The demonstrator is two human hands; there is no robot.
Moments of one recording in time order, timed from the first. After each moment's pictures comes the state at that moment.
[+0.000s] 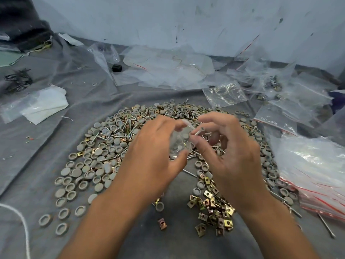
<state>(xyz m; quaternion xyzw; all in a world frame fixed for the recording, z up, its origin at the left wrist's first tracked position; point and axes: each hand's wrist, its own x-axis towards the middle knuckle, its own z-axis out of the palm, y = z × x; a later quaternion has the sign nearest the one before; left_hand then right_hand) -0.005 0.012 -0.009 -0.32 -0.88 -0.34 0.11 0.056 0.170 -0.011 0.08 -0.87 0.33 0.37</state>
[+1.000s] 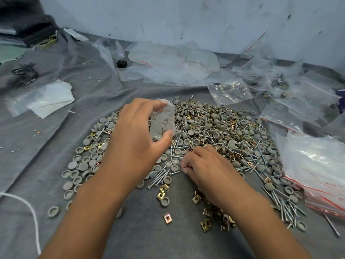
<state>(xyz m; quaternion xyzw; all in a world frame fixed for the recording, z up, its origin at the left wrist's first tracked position) -0.023 -0.014 -0.004 -0.26 -0.88 -0.35 0.17 0.044 0.165 -0.053 0.09 -0.99 0.07 0.02</state>
